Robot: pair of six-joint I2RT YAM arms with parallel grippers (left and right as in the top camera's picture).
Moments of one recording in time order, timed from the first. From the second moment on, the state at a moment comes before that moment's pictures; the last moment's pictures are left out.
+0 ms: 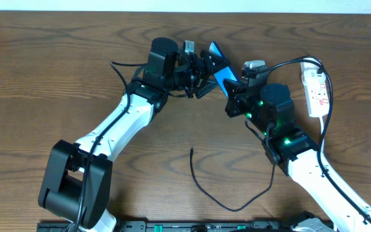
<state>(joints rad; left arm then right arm) -0.43 1.75 1.19 0.13 0.77 -1.39 0.42 1.27 0.76 0.14 -0.12 0.33</state>
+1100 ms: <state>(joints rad) -0.25 1.75 1.19 0.27 1.02 -1.40 0.27 1.27 0.77 0.15 -0.08 0.79</state>
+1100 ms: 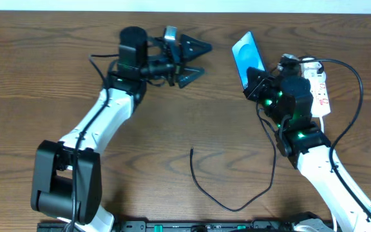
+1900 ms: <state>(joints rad) -0.08 1.74 1.19 0.55 1.10 -1.52 0.30 1.27 0.77 0.39 -0.43 1.54</state>
